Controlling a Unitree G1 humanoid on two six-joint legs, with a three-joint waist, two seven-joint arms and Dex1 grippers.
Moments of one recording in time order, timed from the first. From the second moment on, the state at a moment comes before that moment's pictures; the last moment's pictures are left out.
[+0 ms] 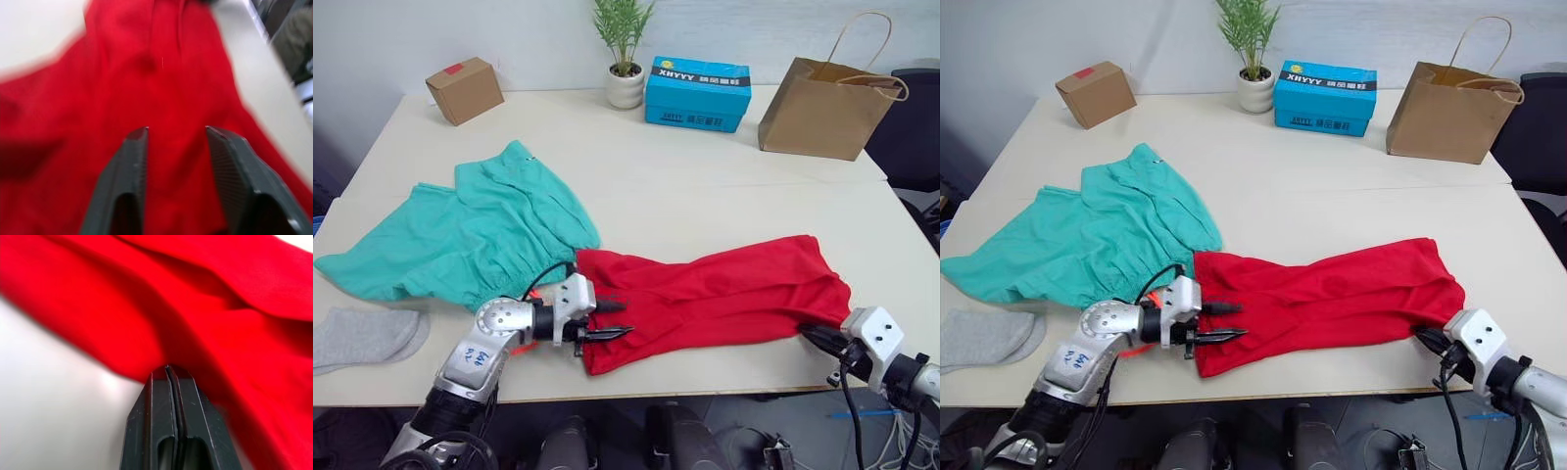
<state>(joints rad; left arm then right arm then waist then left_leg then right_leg) -0.23 0.51 -0.24 -0.11 -0.23 0.27 -0.93 0.27 -0.75 -0.41 -0.07 0.22 0.04 0.89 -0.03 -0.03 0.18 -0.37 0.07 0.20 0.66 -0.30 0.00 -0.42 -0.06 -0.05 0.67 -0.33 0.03</state>
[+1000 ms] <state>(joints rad) -0.18 0.49 -0.18 -0.16 -0.29 0.30 -0.91 0.18 -0.72 -0.45 -0.24 0.54 0.25 0.86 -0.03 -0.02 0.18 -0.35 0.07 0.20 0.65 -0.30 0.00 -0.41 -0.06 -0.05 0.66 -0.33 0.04</state>
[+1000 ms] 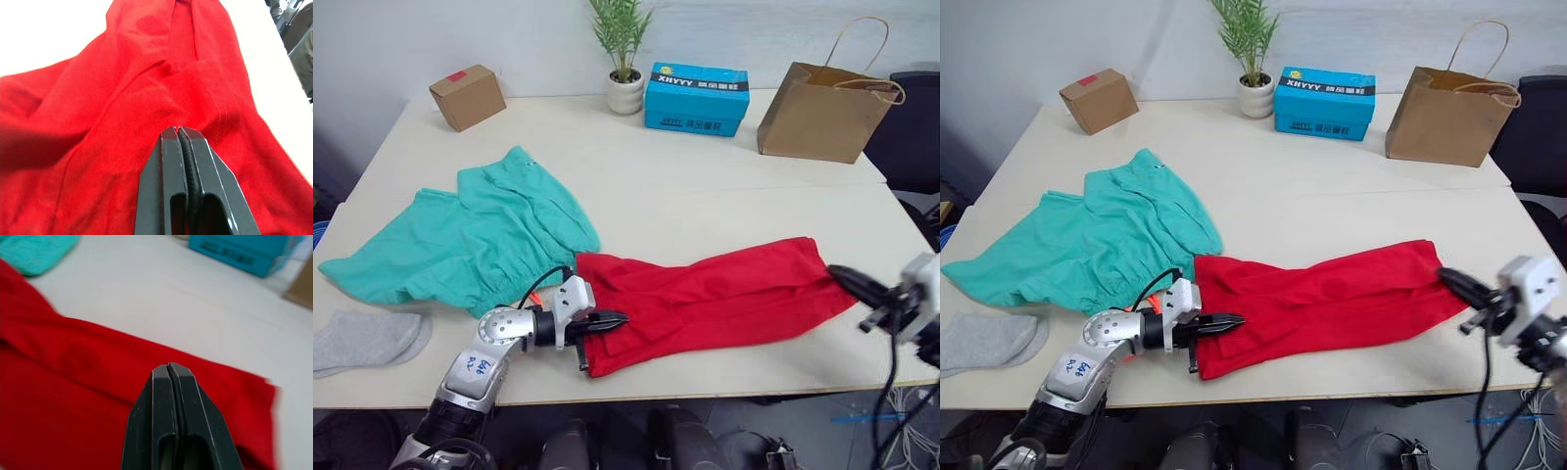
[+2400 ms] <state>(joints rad) -0.31 0.43 -0.13 -0.04 -0.27 0.35 -0.76 -0.19 -0.55 -0.18 0.31 0.27 -0.11 0.70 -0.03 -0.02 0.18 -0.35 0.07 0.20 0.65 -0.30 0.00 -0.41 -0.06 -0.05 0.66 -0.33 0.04</state>
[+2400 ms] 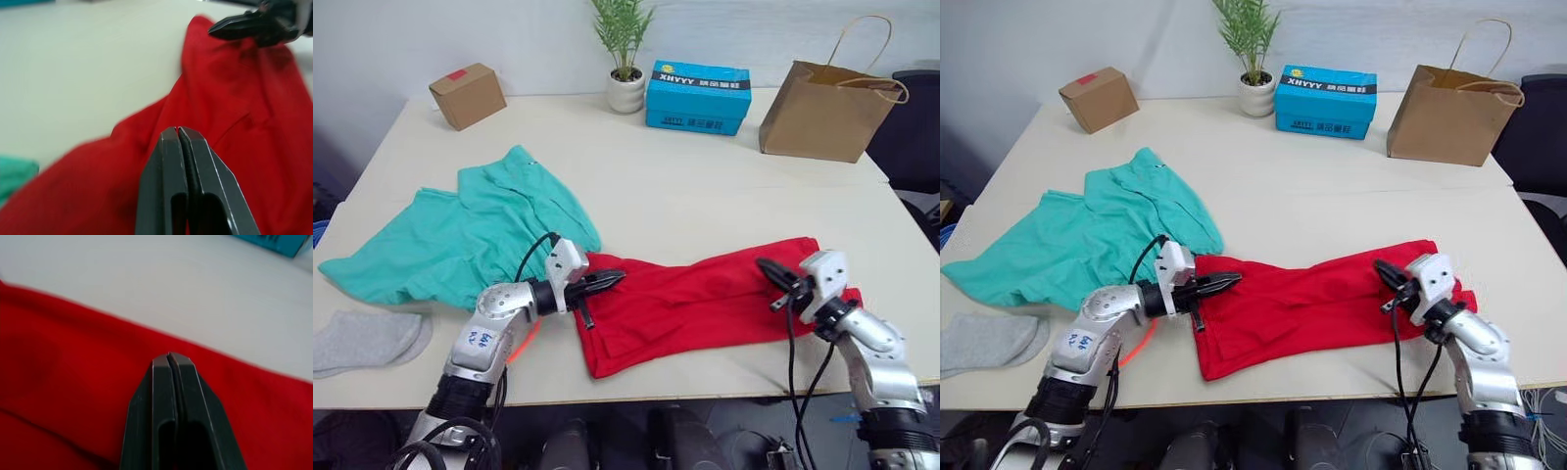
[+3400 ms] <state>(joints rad) -0.36 0.61 0.02 -0.06 -0.49 0.26 -1.15 -0.52 -1.00 -0.11 0.47 0.32 0.28 1.11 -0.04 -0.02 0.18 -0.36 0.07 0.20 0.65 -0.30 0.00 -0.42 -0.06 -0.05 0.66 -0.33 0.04</state>
